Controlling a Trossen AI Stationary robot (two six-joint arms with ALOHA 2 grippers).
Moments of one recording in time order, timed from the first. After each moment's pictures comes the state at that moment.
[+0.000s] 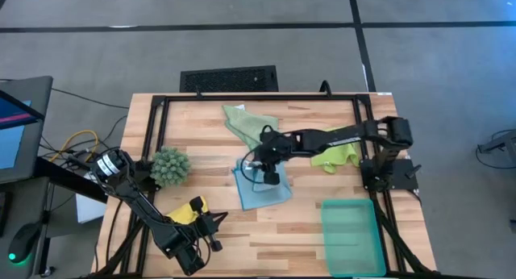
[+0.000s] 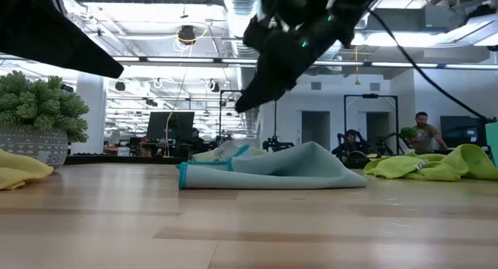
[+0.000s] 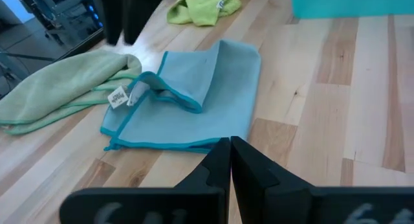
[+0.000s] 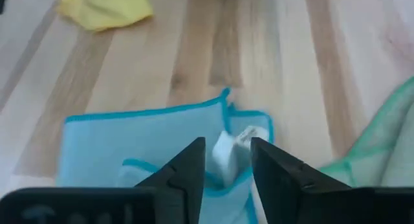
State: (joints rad) left arm -0.89 1.83 1.04 -0.54 -1.15 -1.10; right arm -0.03 1.79 1.16 -0.13 -0.13 -0.15
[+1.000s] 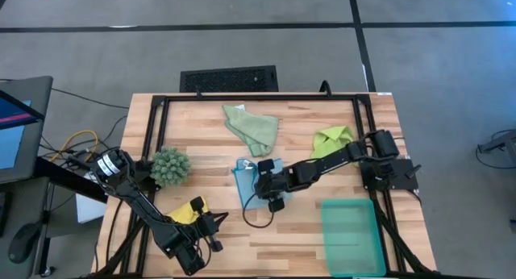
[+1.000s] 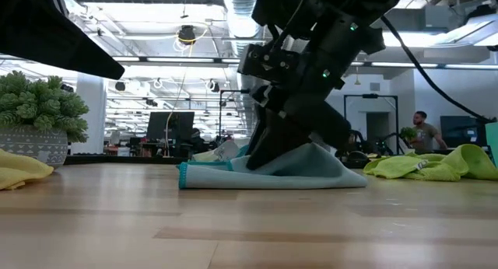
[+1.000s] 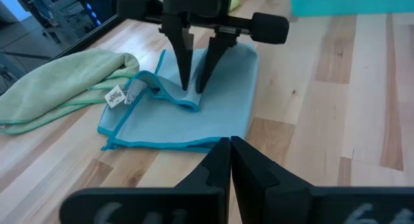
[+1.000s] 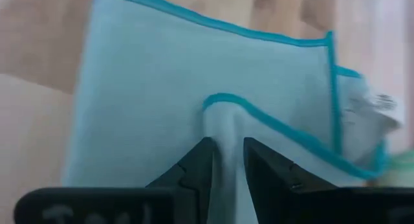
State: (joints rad) left arm -0.88 1.83 1.04 -0.52 -1.14 -1.08; right arm 0.21 1.97 1.16 -0.15 0.19 -0.26
